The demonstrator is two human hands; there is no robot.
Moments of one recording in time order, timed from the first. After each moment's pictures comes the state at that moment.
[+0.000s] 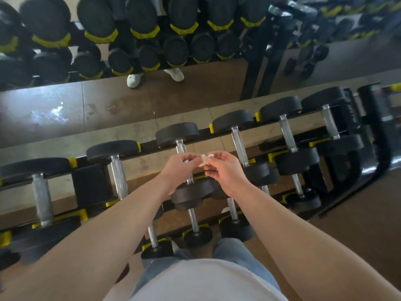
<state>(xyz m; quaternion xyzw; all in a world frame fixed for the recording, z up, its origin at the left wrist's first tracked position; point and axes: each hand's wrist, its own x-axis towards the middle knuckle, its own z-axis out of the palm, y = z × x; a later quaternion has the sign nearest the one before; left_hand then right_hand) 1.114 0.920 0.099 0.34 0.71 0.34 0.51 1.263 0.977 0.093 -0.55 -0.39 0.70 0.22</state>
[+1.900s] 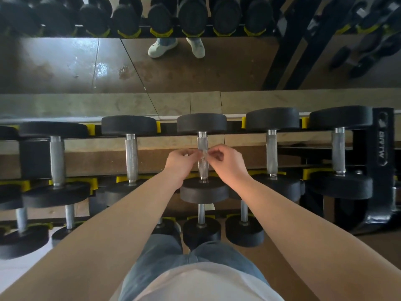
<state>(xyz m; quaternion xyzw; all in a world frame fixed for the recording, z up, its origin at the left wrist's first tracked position) 1.264 1.072 0.054 0.06 0.80 0.35 0.48 1.386 1.160 0.023 -0.46 -0.74 0.49 0.04</state>
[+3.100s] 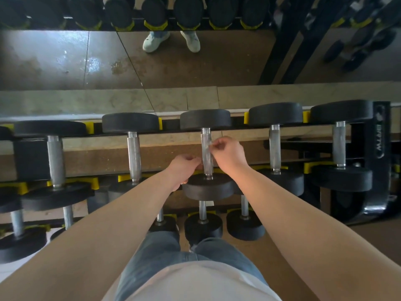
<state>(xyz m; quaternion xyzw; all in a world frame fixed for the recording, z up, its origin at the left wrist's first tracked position) 1.250 1.057 0.037 0.11 0.77 0.26 0.56 1.361 1.159 0.034 -0.54 -0.68 0.49 0.03</state>
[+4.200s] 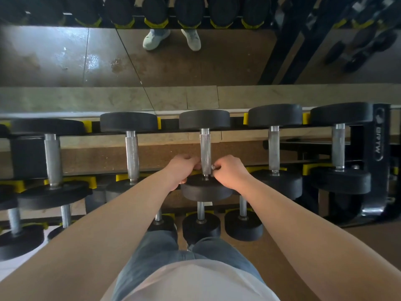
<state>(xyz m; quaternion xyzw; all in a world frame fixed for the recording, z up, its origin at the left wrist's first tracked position) 1.249 1.061 0.044 0.08 0.77 0.25 0.58 1.382 1.152 0.023 -0.45 -0.77 0.37 -0.25</state>
